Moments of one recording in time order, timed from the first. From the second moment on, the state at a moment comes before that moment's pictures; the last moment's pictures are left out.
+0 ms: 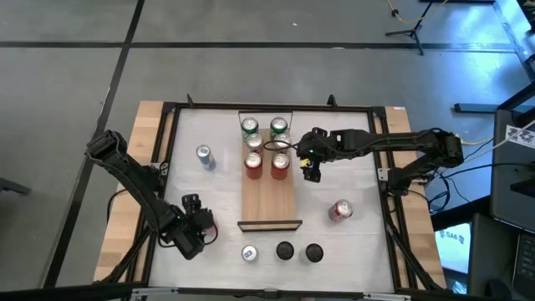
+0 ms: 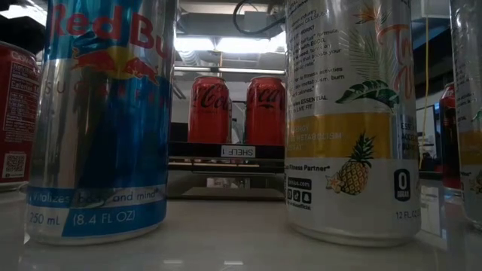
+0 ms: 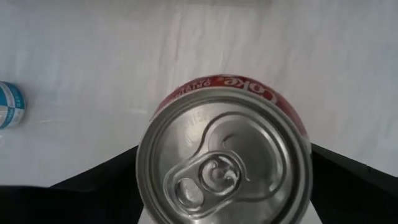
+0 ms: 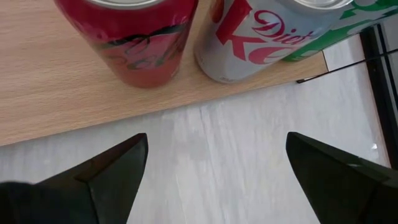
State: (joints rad) left arm -0.78 1.52 1.03 -0.99 -0.33 -0.96; right arm -0.10 1.48 1.14 -0.73 0.17 -0.03
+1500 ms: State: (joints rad) left arm -0.22 1.49 1.51 -1.15 -0.24 -0.35; right arm -0.11 1.48 1.14 -0.73 0.17 -0.03
